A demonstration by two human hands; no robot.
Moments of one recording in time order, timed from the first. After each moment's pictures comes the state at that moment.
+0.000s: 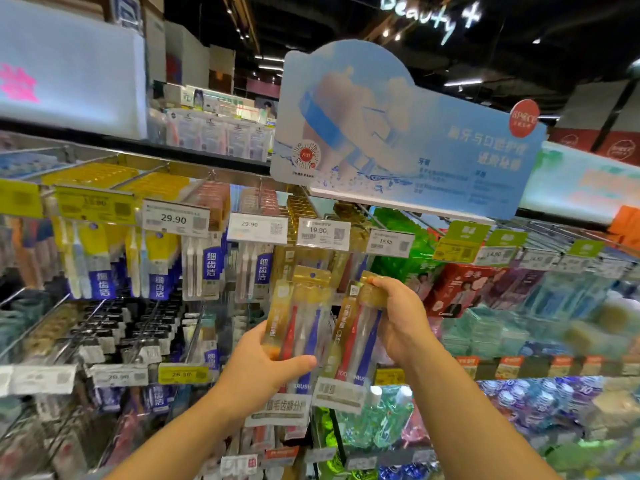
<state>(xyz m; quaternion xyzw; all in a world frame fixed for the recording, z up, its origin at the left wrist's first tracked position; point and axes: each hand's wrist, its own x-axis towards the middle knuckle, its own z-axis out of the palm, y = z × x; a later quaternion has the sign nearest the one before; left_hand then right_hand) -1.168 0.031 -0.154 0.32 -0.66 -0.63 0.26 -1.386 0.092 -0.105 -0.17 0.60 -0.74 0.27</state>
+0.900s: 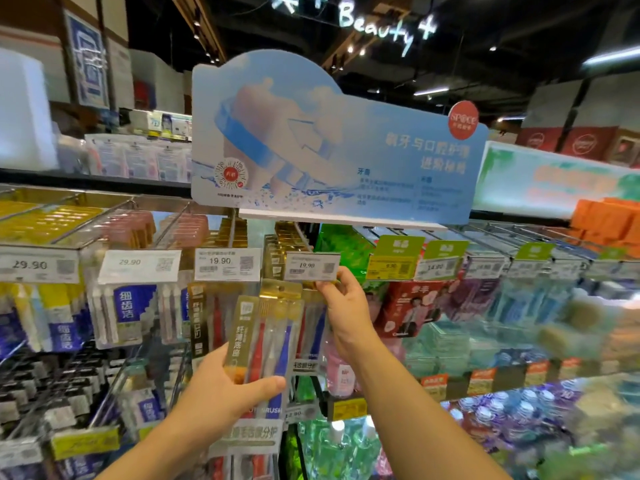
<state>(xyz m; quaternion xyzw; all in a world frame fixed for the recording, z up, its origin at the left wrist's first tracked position) -1.253 0.045 -0.126 0.35 -0.68 -0.62 0.21 -1.457 0.082 -0.096 -0.34 0.56 -0.72 0.22</state>
